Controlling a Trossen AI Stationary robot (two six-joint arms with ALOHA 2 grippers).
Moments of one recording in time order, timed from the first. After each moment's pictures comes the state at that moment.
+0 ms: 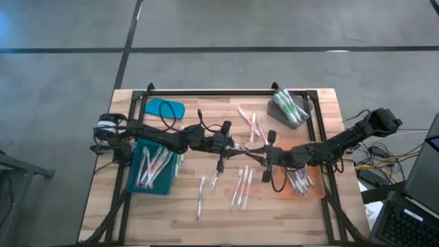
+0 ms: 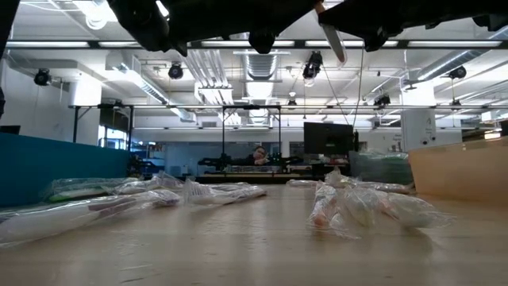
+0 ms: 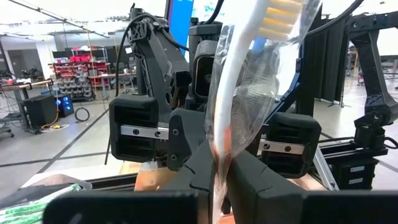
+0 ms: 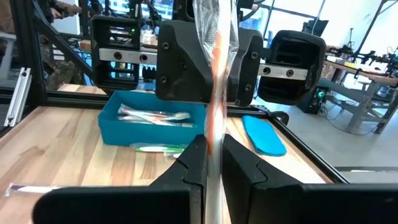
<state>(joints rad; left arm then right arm) -0.02 1.72 0.99 0.90 0.16 0.05 0.36 1.22 0.50 0.66 0.55 -0.08</state>
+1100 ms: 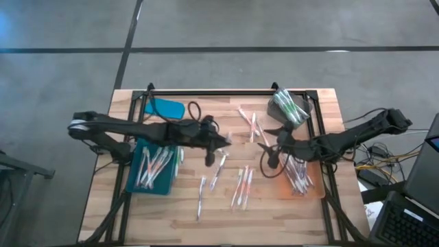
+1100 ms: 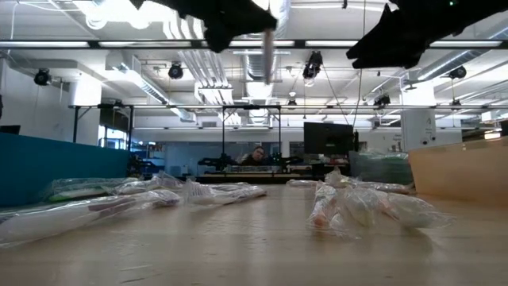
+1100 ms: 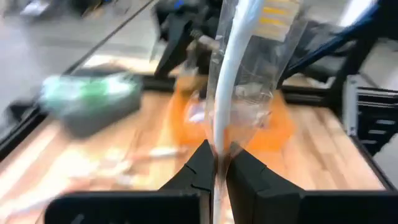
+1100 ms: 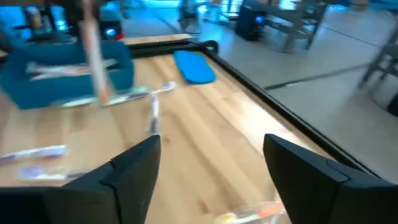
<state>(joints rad) -0.03 1.42 1.03 0.14 -0.06 -0.10 0.32 0.96 0.53 0.01 0.77 0.25</state>
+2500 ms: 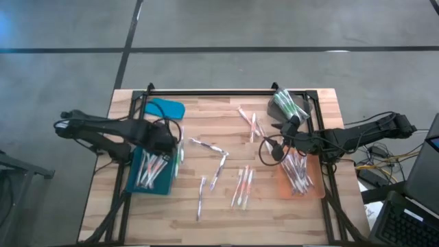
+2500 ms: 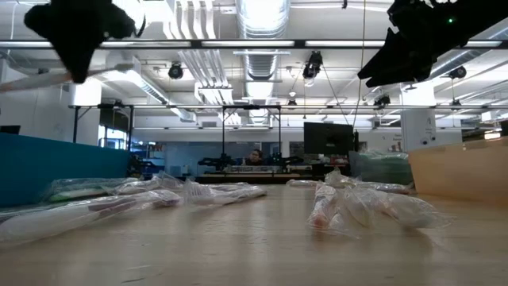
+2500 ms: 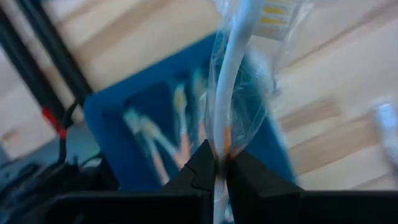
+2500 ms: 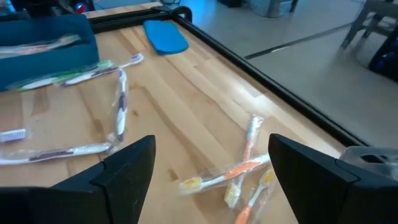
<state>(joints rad) -0.15 1.23 1.20 -1.50 -0.20 -1.22 0.19 0.83 0.52 -0.24 0.70 0.37</state>
